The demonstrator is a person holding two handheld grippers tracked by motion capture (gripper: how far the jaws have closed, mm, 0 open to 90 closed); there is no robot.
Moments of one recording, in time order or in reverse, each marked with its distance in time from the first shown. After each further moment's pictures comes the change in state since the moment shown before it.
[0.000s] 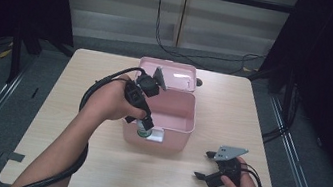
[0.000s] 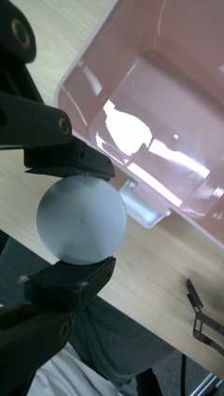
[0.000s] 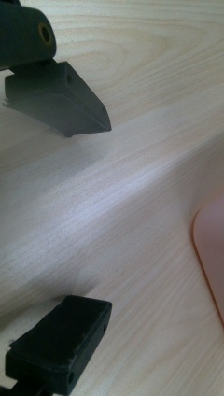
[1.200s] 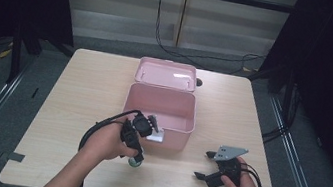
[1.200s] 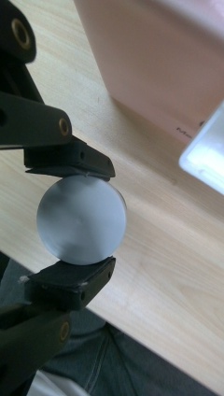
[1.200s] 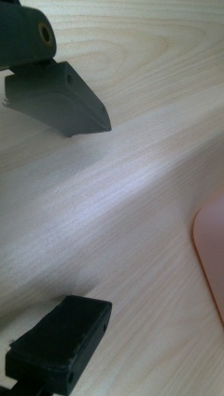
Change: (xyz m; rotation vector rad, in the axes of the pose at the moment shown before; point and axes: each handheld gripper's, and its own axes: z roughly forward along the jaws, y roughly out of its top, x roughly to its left) left arm -0.018 -0.050 0.086 0.080 0.019 0.066; right arm 0.000 0.000 0.000 -0.002 -0.005 0.002
